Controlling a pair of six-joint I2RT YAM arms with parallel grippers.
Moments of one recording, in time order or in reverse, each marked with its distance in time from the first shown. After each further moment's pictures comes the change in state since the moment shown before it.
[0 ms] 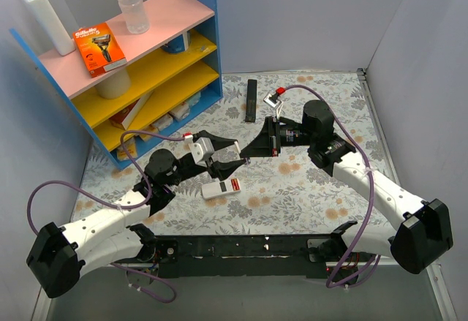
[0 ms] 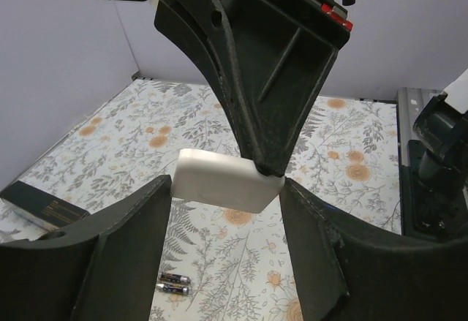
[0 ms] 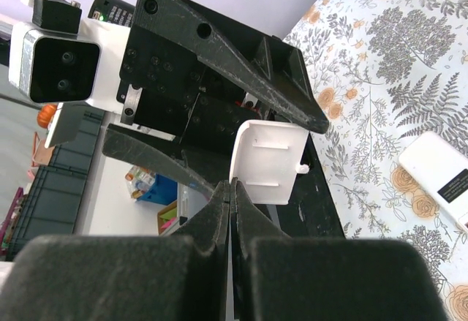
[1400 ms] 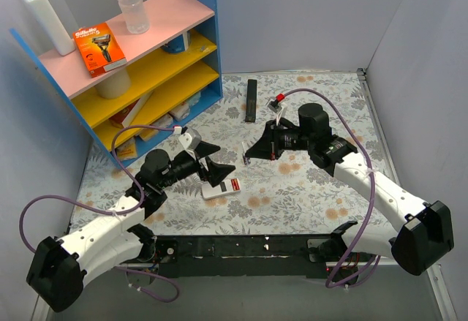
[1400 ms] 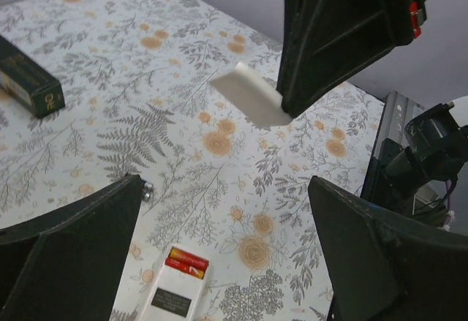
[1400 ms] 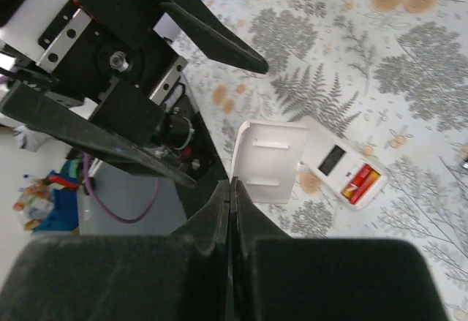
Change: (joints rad) left arm 0.162 -0.091 -0.101 -0.197 -0.006 -0.327; right arm 0.000 -0.012 0.006 -0.305 0.265 -0.386
